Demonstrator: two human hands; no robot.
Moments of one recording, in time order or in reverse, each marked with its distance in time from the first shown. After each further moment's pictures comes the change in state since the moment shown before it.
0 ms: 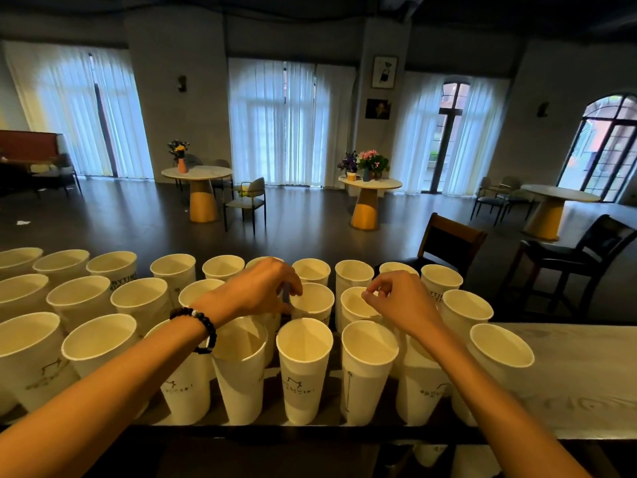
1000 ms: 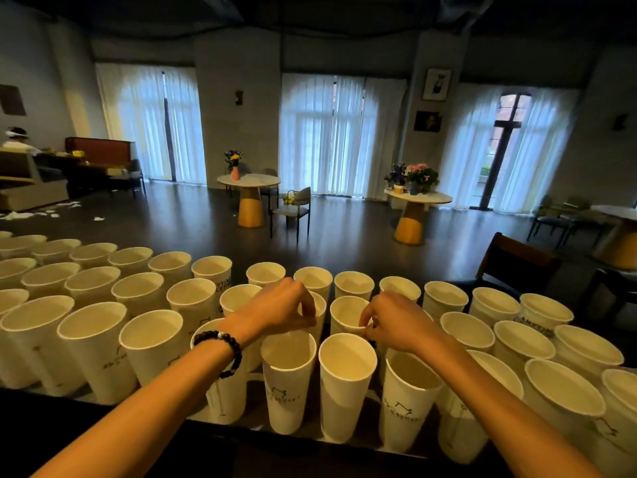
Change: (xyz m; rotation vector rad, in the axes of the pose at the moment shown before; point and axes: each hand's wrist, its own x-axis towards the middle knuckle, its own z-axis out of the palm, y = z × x) left_hand -0.090 -0.099 -0.016 -0.019 0.034 -0.260; right_hand 0.005 -0.144 0.092 -0.316 -0.402 -0.324
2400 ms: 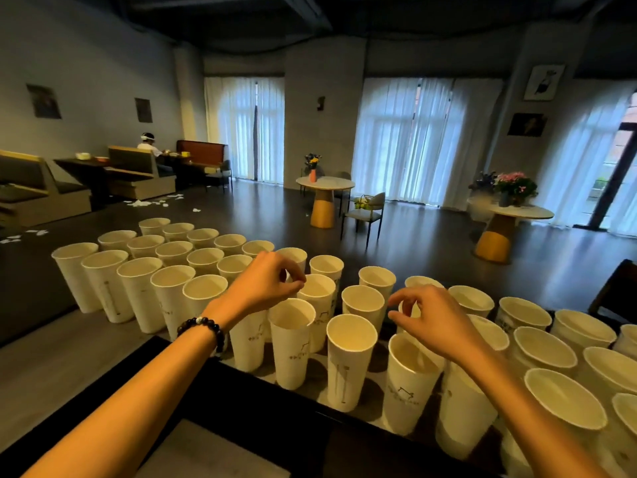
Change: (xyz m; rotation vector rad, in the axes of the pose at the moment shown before) left_hand -0.146 -0.138 -0.113 -0.129 0.301 -0.268; right_hand 0.024 -0.146 0.017 0.307 0.216 -0.141
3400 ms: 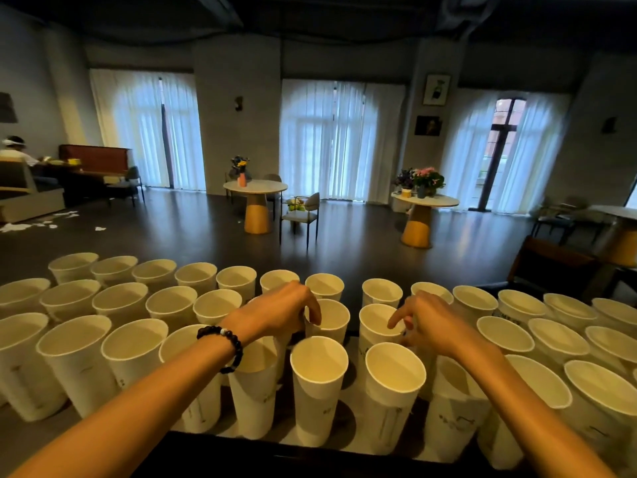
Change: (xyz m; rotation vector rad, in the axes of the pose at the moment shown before) left_hand 0.086 -0.095 0.038 0.144 -0.393 0.432; right_hand 0.060 -0.030 0.049 -0.409 -0.212 0.205
